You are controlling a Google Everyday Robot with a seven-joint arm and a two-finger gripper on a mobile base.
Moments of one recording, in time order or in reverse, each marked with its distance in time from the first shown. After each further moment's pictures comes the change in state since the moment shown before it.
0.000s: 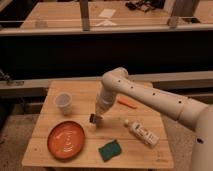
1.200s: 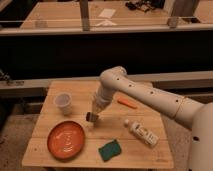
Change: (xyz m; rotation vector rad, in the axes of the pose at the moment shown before) arm -0.016 -0.016 0.002 0.022 -0.042 -0.009
